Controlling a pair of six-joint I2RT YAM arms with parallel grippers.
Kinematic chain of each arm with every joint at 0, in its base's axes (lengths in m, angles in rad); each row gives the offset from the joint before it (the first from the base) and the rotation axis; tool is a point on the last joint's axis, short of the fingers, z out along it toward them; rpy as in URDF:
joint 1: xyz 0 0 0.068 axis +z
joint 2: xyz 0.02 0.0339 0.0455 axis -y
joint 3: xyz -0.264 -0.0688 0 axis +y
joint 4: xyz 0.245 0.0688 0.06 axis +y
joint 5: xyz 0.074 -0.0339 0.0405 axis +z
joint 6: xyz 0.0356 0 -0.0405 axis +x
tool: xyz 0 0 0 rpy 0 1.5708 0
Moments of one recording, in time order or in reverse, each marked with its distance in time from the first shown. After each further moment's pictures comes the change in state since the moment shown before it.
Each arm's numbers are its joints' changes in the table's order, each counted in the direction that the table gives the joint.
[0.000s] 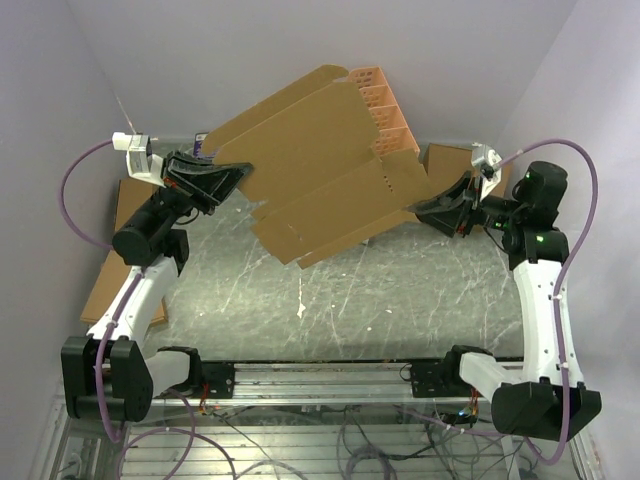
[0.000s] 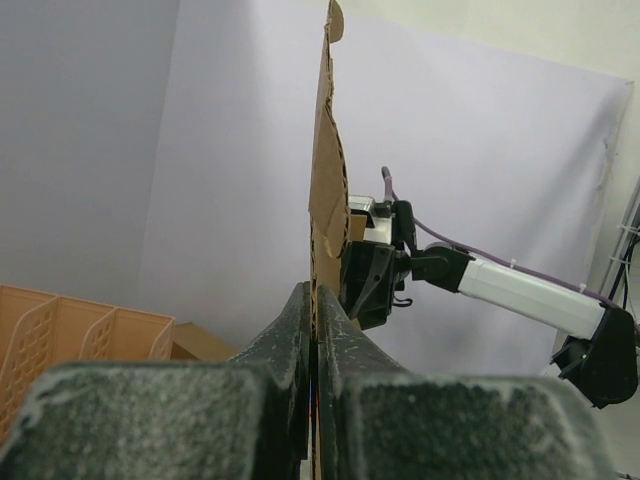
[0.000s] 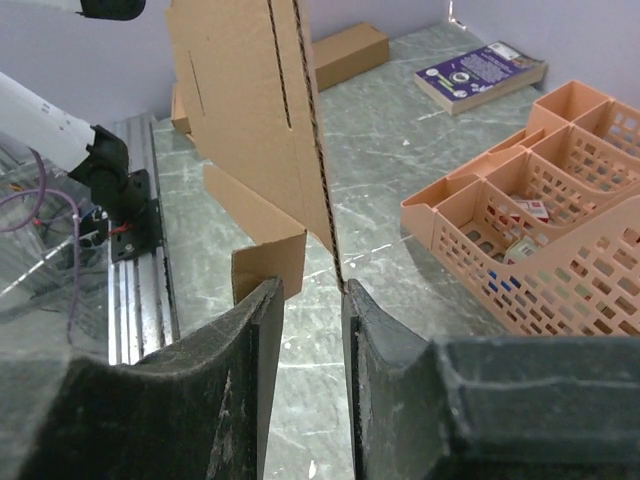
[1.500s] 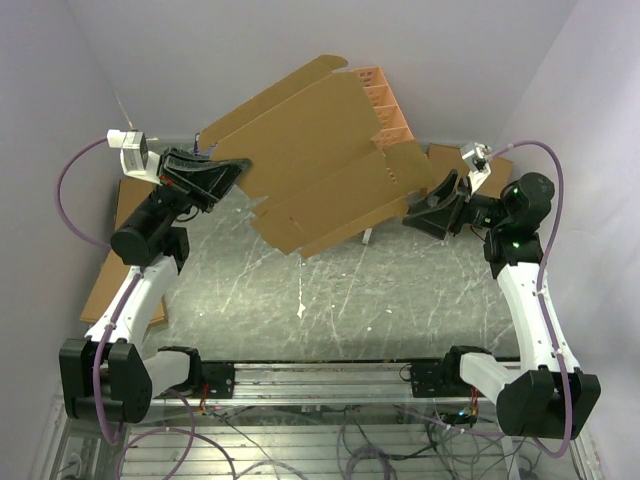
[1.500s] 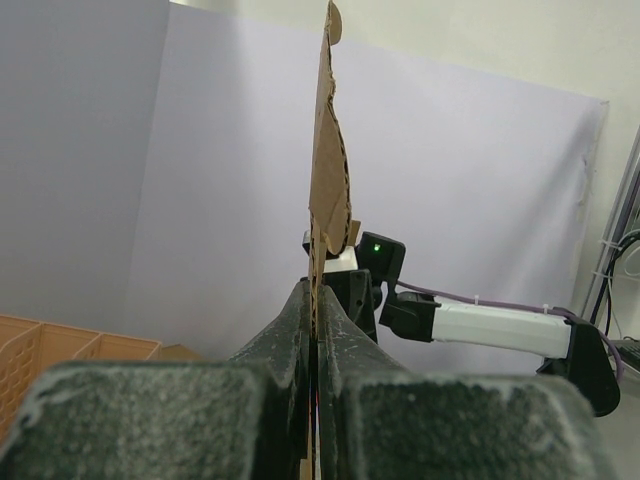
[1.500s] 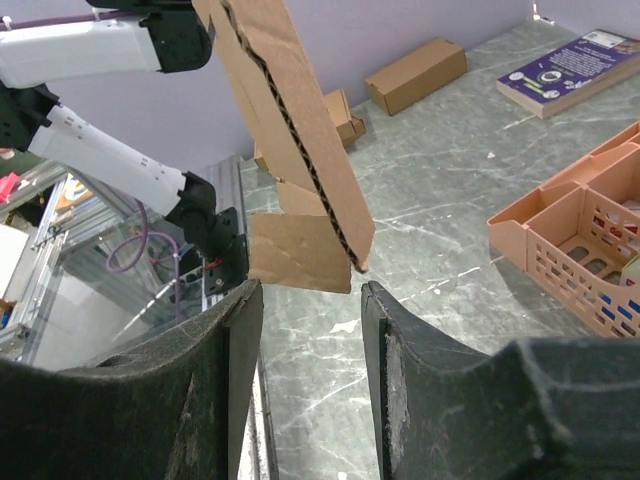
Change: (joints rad) left arm -0.024 0.004 -0.033 -0.001 0.036 -0.027; right arm 0.074 -0.002 0.227 -0.677 0.039 0.679
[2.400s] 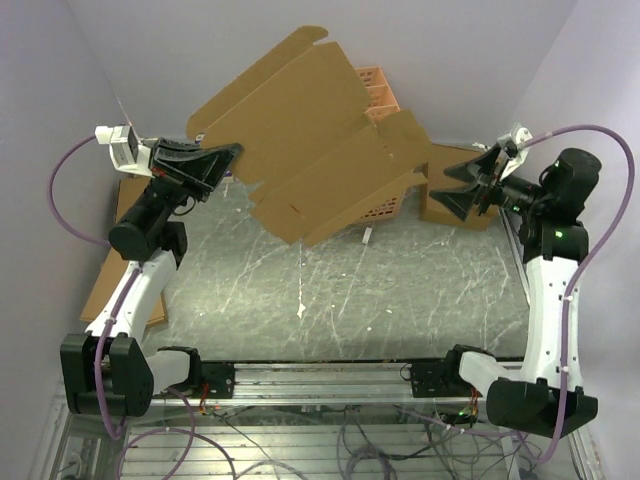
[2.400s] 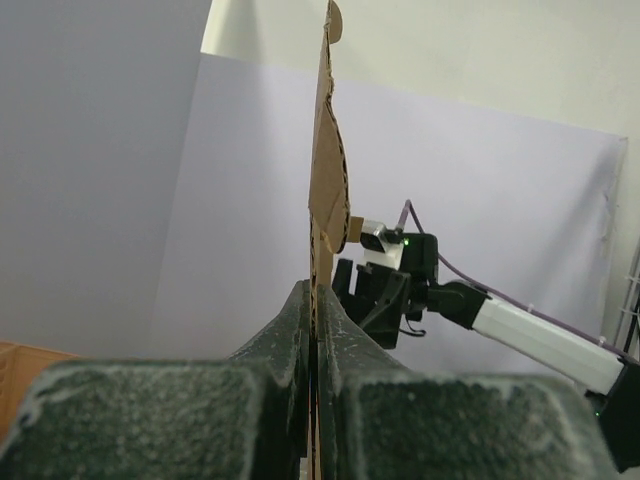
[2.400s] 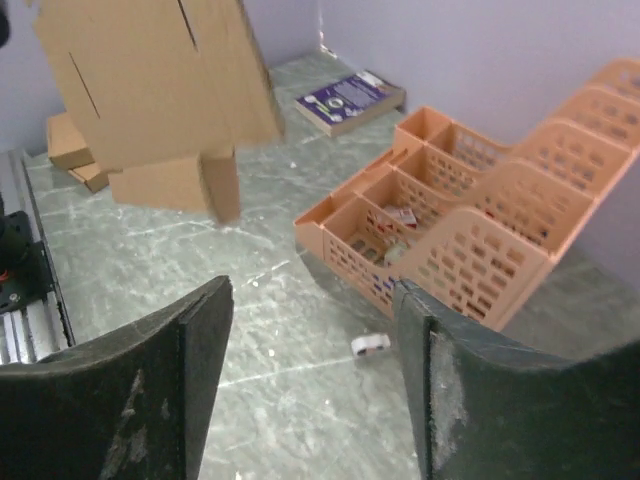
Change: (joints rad) left arm 0.027 -0.024 -0.029 -0.003 0.069 0.012; right arm -0.146 -0.037 -0.360 0.588 -0.165 -0.592
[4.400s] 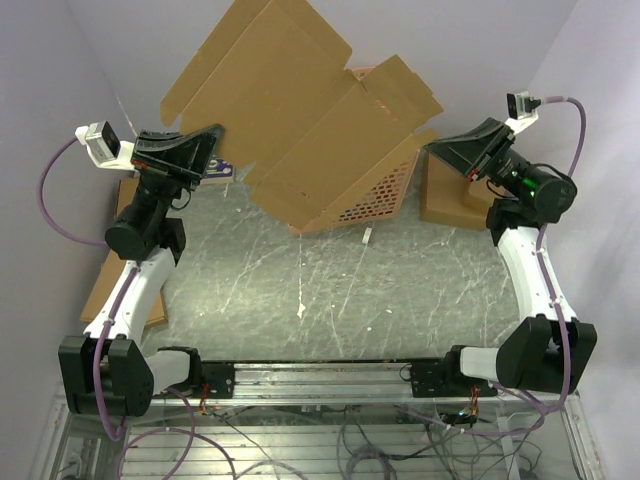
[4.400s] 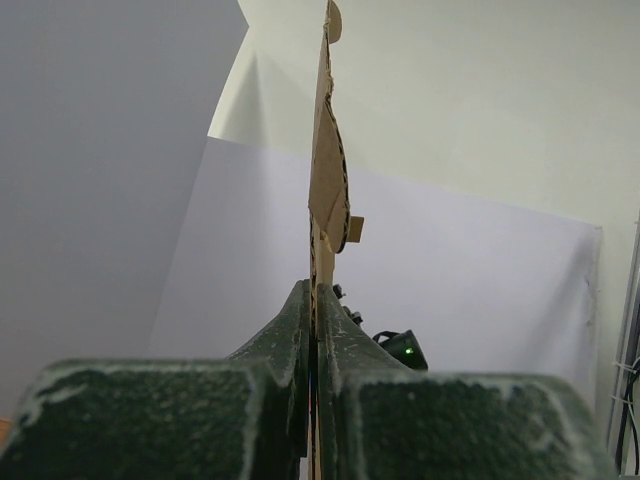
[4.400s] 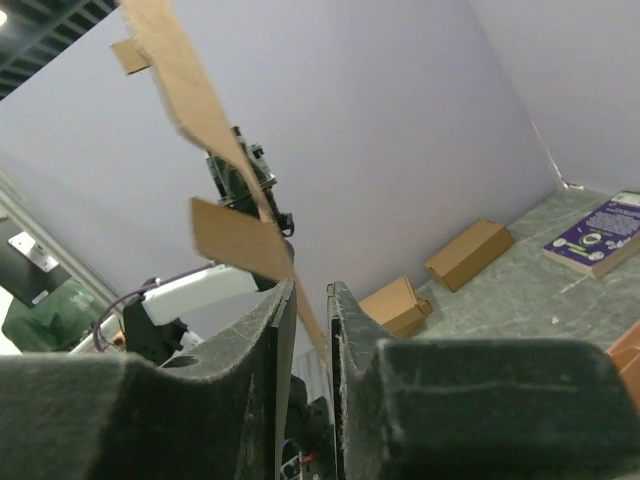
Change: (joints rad) left arm 0.002 -0.004 -0.052 -0.007 0.192 -0.063; right arm 0.102 -0.186 0.198 -1.513 -0.148 1.671
